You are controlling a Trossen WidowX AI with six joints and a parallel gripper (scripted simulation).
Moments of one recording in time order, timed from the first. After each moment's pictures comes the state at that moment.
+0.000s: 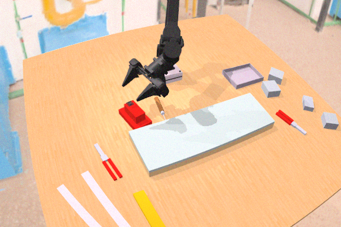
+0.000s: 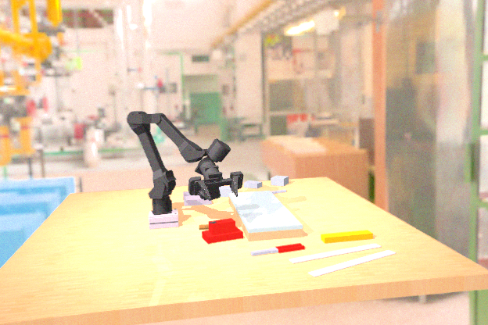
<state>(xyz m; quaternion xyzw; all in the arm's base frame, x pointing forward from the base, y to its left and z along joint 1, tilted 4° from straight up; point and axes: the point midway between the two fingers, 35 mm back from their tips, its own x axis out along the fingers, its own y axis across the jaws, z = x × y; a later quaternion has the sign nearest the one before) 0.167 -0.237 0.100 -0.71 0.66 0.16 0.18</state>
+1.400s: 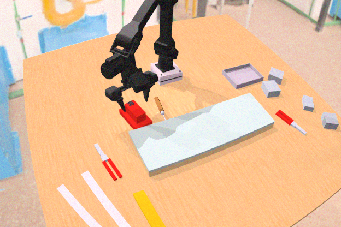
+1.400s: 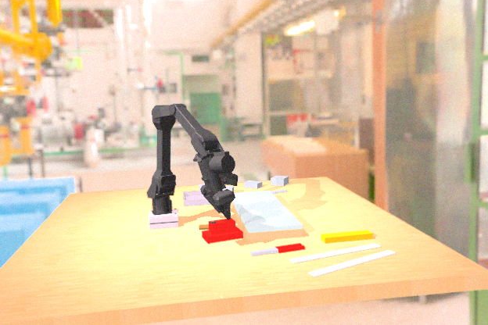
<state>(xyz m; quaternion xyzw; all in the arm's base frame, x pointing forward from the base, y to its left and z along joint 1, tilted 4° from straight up) 0.165 -0.248 0.053 0.00 0.60 0.03 0.80</state>
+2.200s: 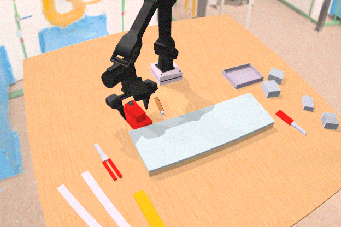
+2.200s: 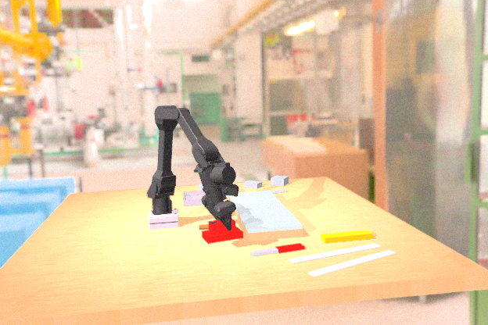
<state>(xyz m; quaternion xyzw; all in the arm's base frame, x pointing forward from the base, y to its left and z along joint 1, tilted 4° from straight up) 0.166 -0.248 0.017 0.00 0.59 0.03 0.80</state>
